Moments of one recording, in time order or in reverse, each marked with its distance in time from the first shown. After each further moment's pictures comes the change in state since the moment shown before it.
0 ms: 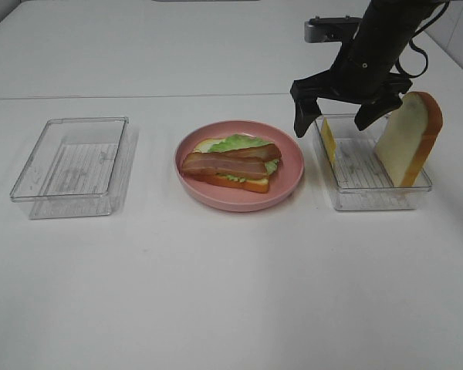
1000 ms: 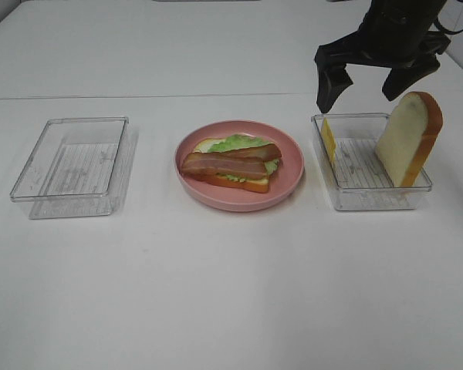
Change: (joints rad) left arm 0.000 0.000 0.000 0.000 0.000 0.000; right arm -0.002 -0.153 0.002 -0.055 0.150 -0.029
